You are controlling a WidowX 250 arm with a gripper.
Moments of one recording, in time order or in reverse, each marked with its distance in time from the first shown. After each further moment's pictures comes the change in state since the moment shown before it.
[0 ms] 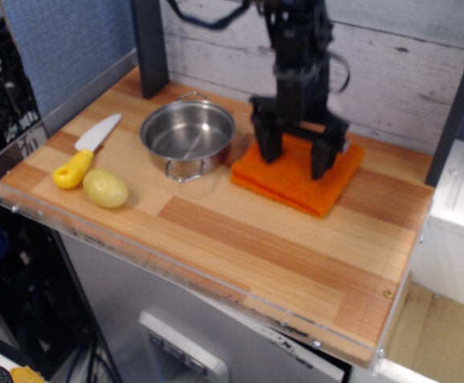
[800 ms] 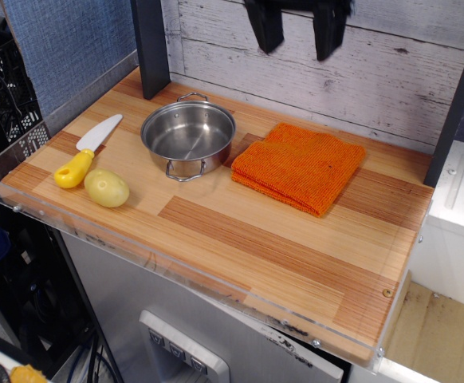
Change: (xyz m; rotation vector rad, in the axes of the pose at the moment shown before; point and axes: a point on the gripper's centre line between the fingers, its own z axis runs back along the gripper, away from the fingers) arm 0.016 0.012 0.123 -0.064 -0.097 0.018
